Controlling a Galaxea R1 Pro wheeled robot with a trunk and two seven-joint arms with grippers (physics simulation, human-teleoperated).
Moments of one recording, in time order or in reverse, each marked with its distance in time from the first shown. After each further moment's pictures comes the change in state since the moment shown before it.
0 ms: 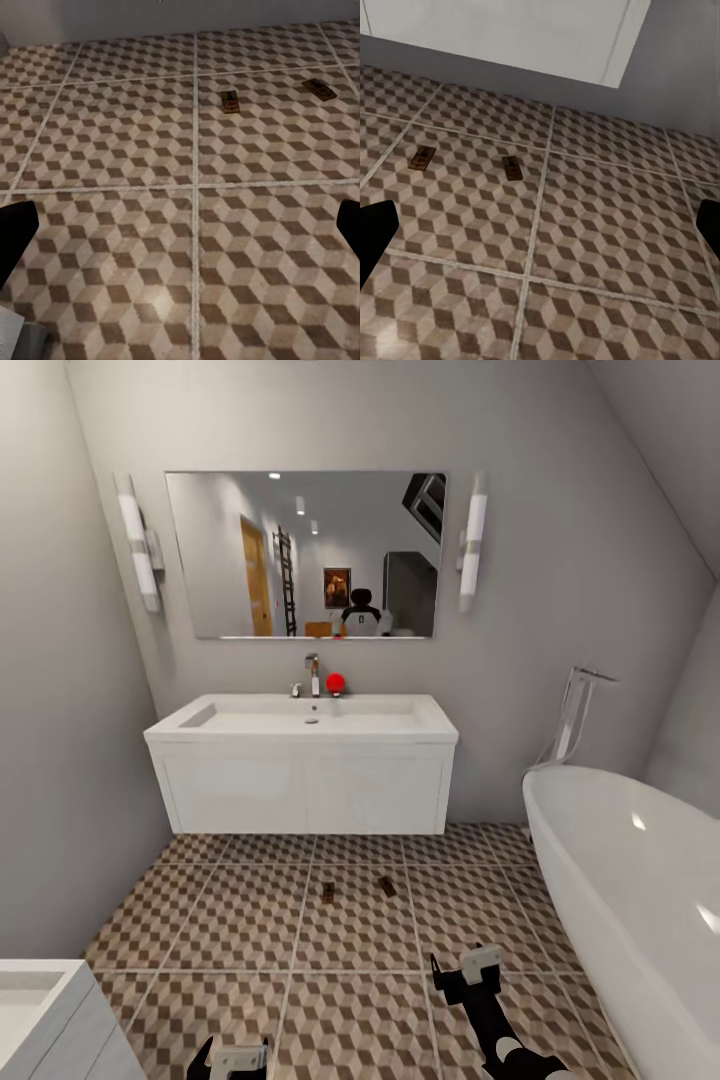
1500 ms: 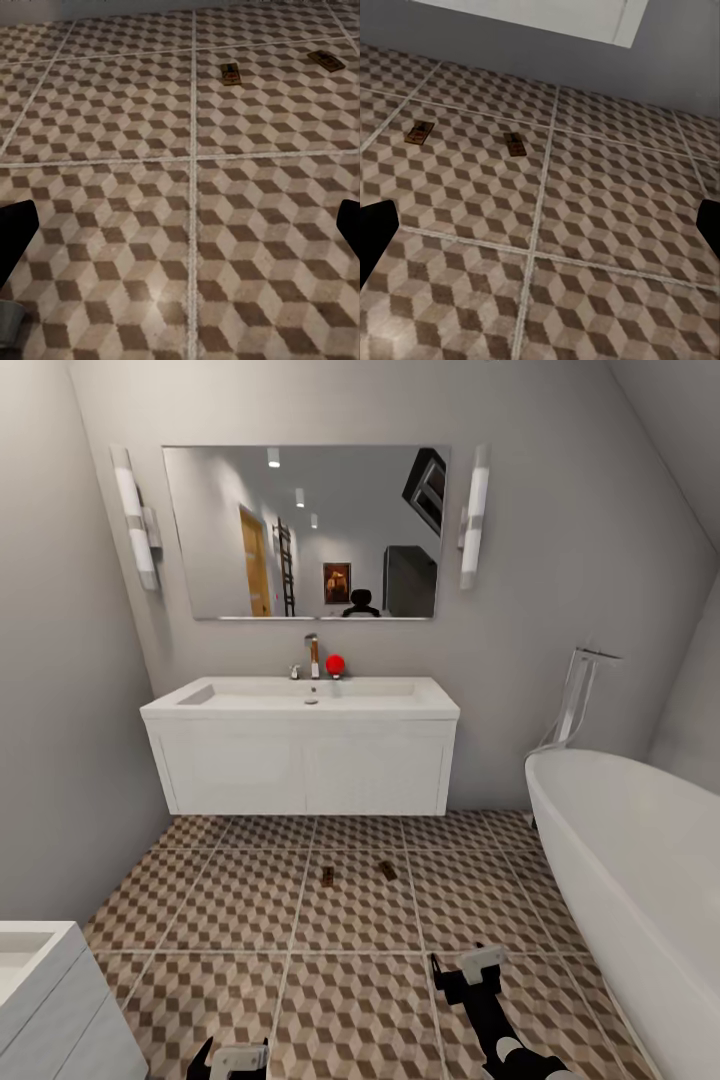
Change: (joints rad) left arm 0.000 0.000 -0.001 0.000 0.000 0.000 0.000; right arm 0.000 -0.001 0.000 0.000 0.000 0.000 -0.001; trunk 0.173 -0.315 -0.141
